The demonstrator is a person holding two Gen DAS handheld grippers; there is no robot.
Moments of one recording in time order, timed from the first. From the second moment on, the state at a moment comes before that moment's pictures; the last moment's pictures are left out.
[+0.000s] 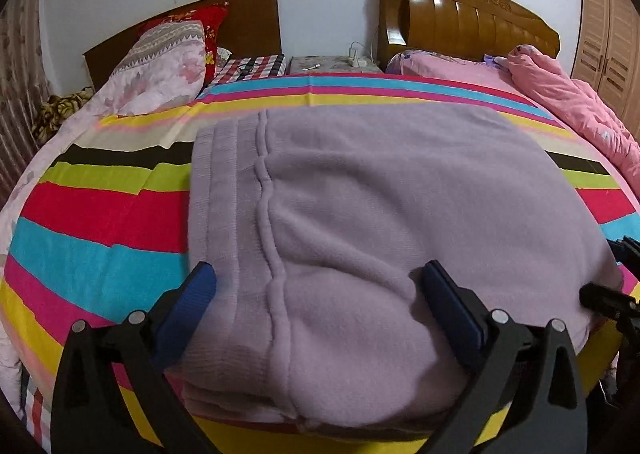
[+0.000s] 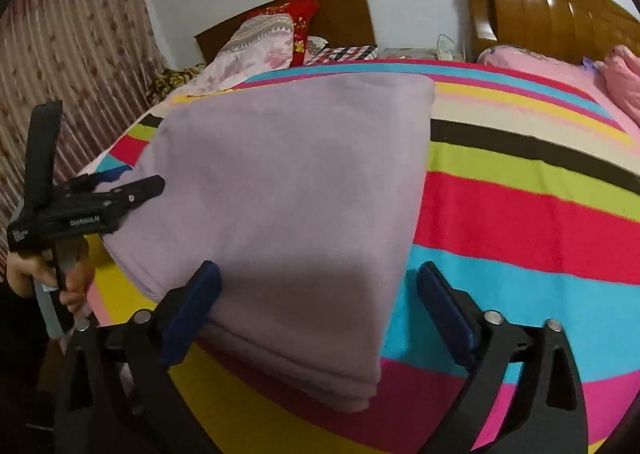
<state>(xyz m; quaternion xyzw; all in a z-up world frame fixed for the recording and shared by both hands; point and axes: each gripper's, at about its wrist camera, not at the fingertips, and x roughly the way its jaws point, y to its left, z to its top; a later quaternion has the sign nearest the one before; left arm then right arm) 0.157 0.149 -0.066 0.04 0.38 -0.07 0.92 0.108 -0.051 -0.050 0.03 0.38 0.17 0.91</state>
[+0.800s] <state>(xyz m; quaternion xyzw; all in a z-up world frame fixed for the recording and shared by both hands) 0.137 0.207 -0.064 -0.06 0.38 0.03 0.92 0.103 0.000 -0.015 -0.10 0.34 0.15 0.92</state>
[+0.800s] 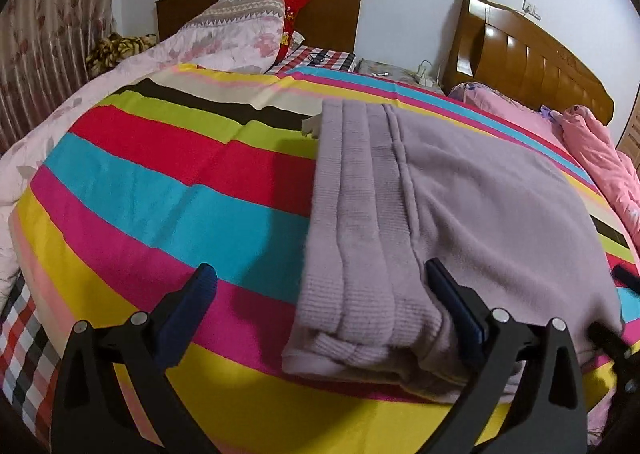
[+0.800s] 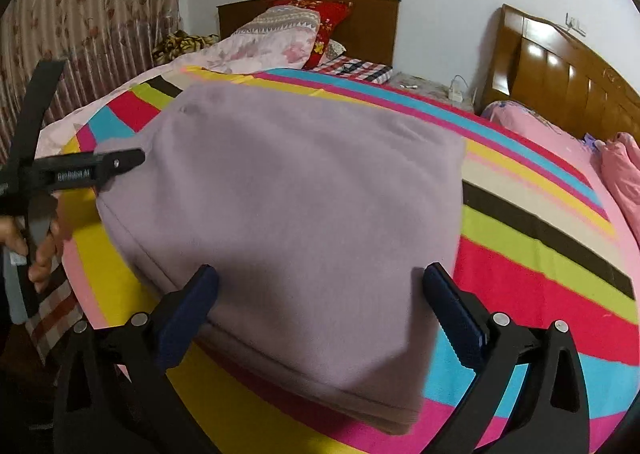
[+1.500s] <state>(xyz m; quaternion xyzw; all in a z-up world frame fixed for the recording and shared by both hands) 0.128 0.212 -0.070 -0.10 0.38 0.03 0.92 0.097 0.018 0.005 -0.13 0.30 0.14 0.94</state>
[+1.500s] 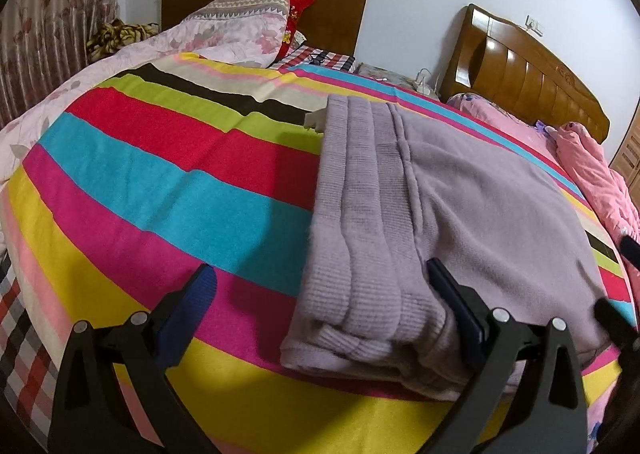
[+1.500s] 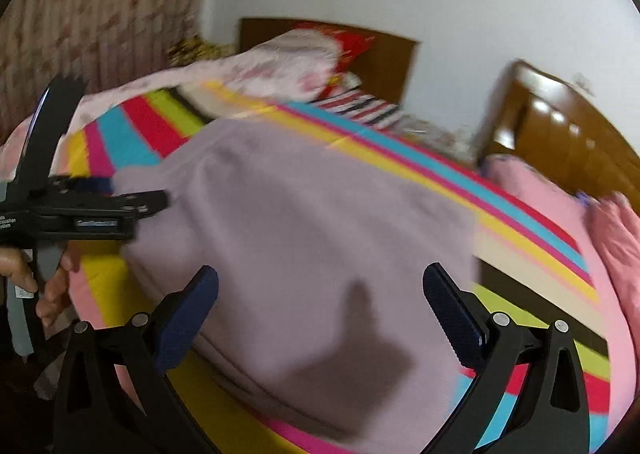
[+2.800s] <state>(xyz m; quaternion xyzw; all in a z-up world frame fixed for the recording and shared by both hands) 0.073 0.143 0.003 0.02 0.28 0.07 0.96 0.150 -0.108 0.044 0.06 0.32 0.12 0.94</state>
